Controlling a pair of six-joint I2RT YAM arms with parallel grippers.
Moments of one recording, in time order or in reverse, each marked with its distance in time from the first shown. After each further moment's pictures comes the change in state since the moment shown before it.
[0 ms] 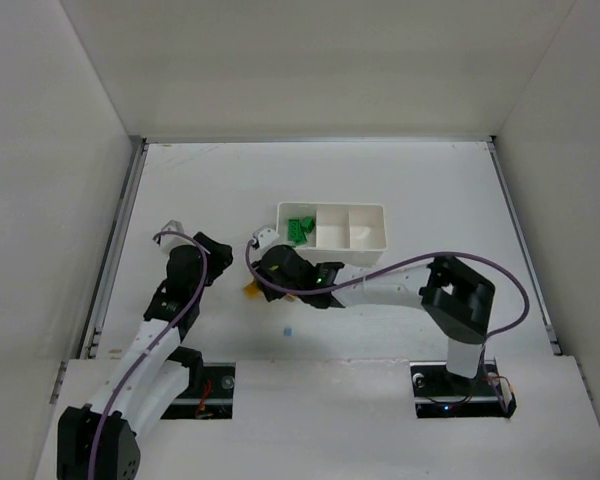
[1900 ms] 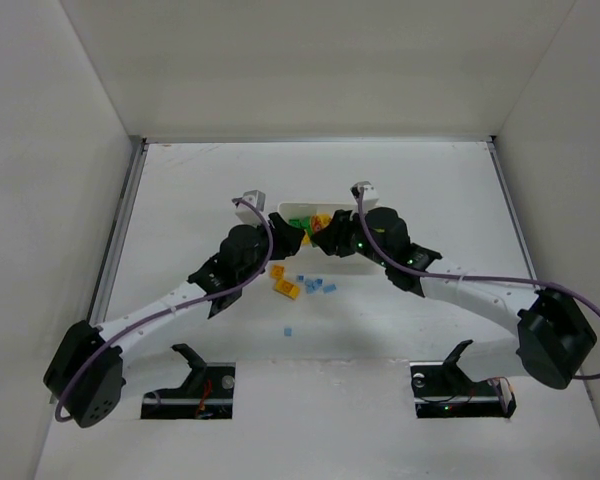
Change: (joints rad) left arm -0.489 0.346 0.254 0.312 0.014 0.124; right arm -0.401 -0.565 -0.435 0.262 -0.296 0.230
